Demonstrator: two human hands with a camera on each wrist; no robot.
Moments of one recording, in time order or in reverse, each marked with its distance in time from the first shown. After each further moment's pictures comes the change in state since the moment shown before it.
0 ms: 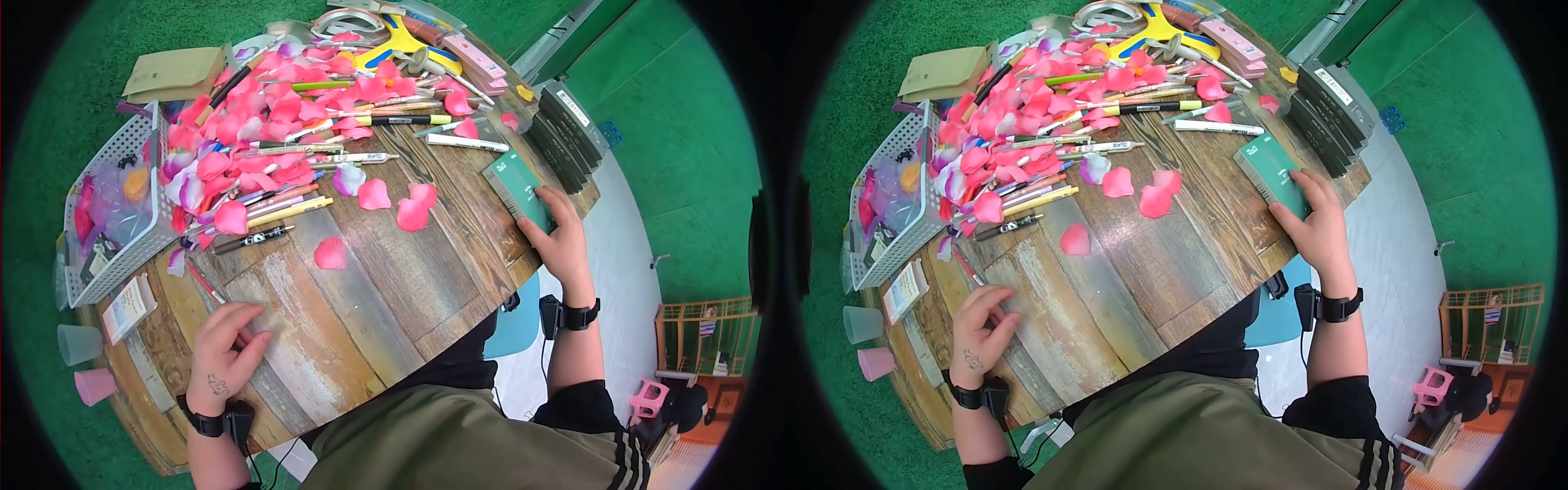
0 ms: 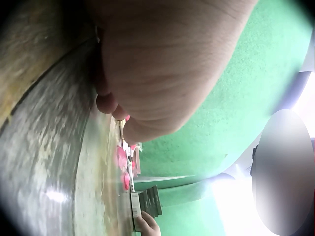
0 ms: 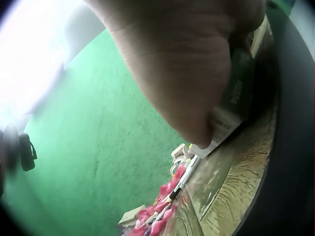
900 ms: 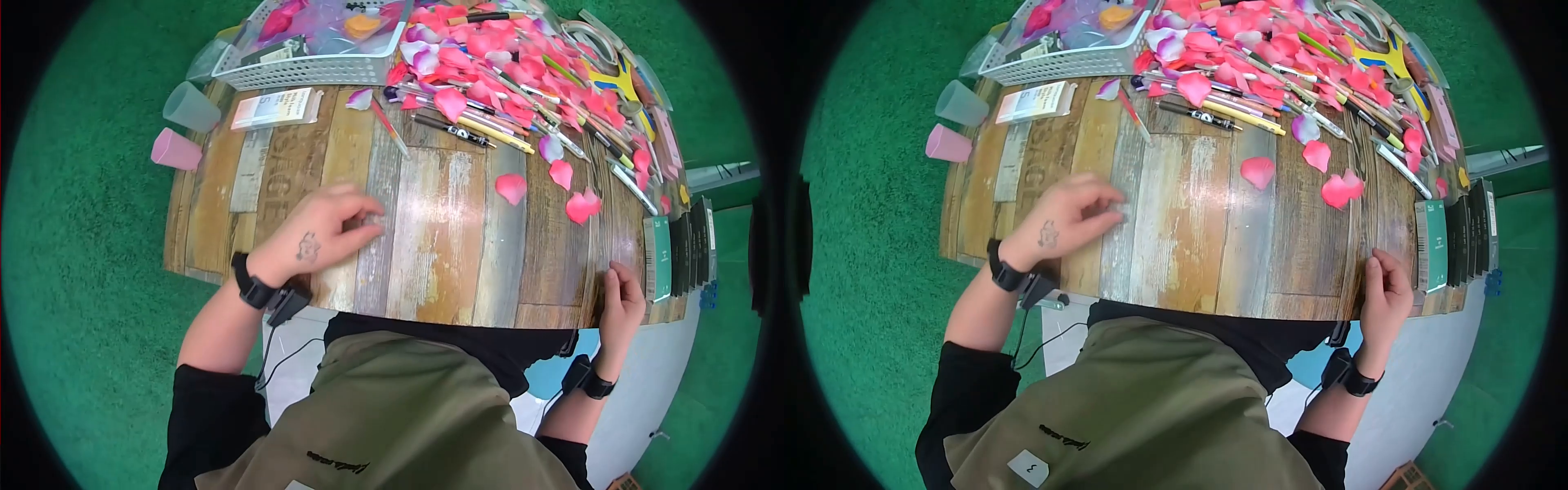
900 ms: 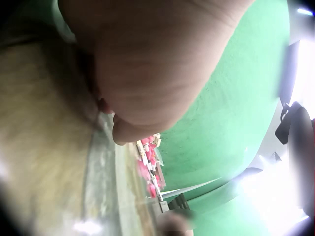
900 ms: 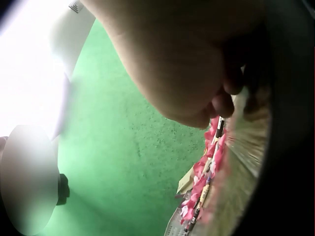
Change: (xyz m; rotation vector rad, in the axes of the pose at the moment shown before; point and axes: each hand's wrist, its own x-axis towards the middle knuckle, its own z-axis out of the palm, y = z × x) left_hand -0.067 0.010 -0.009 0.127 0.074 -0.122; right_hand -0.029 -0.022 0.052 0.596 -0.207 0.031
